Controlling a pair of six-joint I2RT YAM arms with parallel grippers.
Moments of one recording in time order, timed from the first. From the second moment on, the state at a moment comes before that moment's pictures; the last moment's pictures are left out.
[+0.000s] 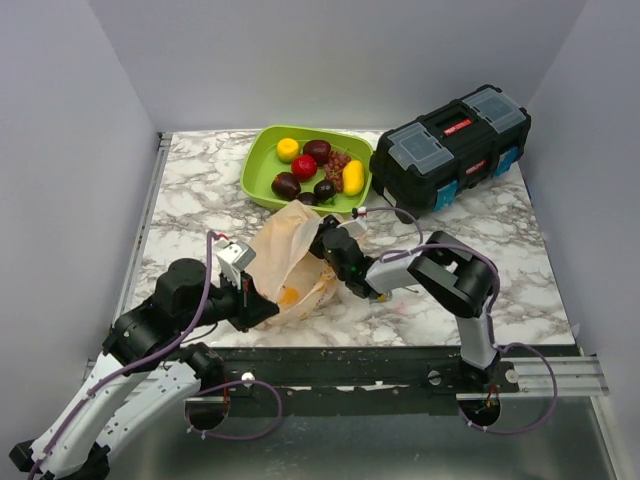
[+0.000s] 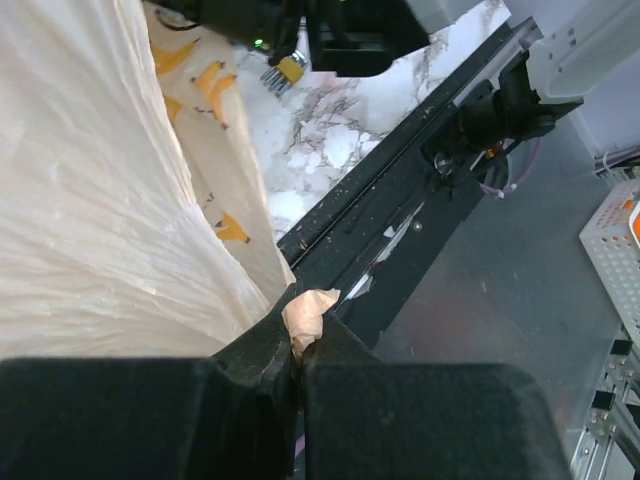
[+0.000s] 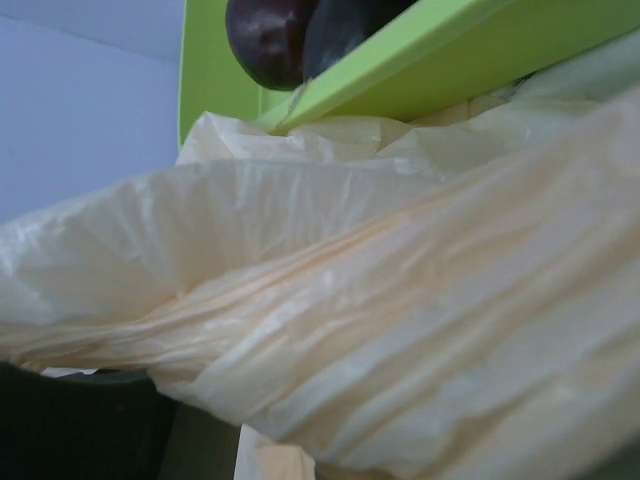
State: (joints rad) left arm -0.69 0.47 0.81 -0.84 0.37 -0.42; right arm 0.92 1.98 0.91 0.79 0.50 1.21
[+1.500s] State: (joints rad) left arm -0.70 0.49 0.78 -0.80 0.38 -0.41; right arm 1.00 1.53 0.76 0.41 0.28 0.71
